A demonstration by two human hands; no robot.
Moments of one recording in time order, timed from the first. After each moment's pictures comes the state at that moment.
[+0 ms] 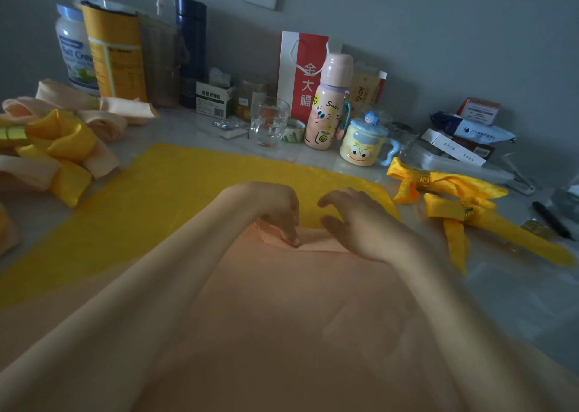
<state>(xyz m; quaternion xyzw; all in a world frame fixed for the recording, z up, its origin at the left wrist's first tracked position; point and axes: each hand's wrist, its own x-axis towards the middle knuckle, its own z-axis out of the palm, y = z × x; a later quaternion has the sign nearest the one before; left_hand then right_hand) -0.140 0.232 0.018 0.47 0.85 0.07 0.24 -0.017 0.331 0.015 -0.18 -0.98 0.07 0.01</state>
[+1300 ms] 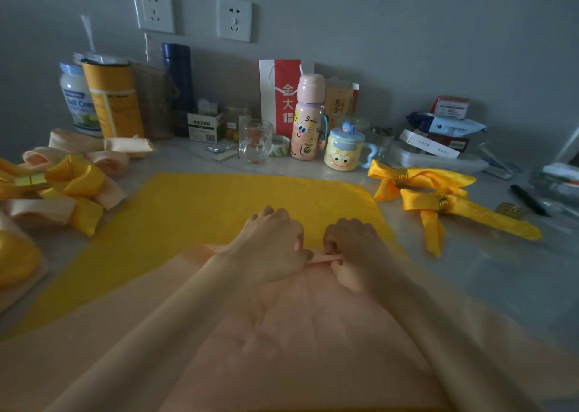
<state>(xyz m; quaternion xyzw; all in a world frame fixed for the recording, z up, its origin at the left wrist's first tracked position) -0.072 0.192 0.014 0.51 0.85 0.12 0.02 0.031 0.329 -0.020 -0.10 -0.97 0.02 0.22</state>
